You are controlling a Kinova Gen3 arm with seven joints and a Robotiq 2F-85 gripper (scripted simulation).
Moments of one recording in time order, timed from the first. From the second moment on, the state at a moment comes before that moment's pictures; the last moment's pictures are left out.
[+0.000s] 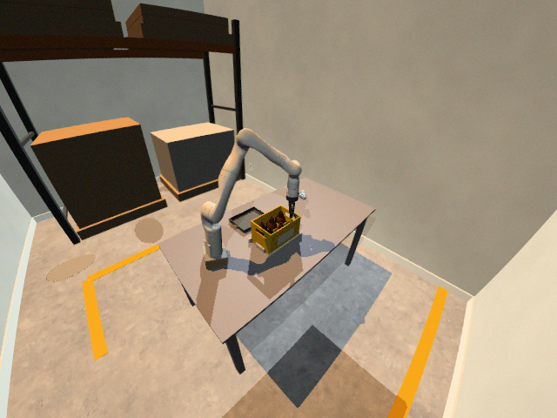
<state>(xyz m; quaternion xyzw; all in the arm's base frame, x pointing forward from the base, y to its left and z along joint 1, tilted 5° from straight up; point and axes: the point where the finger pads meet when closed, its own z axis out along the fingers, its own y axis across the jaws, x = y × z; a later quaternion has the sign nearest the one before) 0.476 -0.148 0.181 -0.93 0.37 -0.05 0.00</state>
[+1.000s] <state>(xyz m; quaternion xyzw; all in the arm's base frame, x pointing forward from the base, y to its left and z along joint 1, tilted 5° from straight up) 0.478 -0.148 0.173 -0.93 0.37 -0.05 0.00</state>
